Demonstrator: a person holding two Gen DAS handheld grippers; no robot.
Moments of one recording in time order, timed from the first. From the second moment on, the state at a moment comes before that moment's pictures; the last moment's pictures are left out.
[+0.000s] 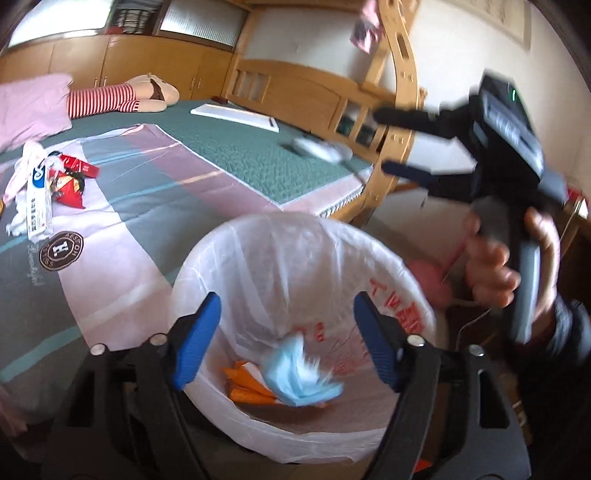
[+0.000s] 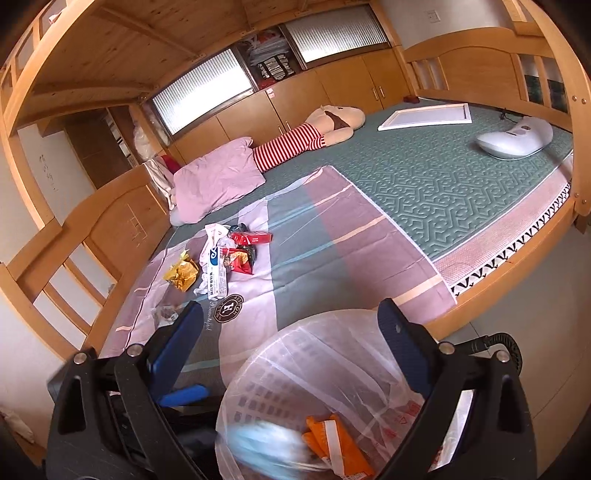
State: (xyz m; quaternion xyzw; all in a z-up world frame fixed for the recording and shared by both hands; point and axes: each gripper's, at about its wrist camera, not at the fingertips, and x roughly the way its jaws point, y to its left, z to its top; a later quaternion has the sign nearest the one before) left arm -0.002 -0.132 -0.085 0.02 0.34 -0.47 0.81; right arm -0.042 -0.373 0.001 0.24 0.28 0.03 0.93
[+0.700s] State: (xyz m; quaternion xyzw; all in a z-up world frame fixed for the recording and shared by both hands) left arm 0.277 0.074 -0.173 -0.10 0.49 0.06 0.86; right arm 0.029 -0.309 -0.016 0.20 0.35 0.06 0.91
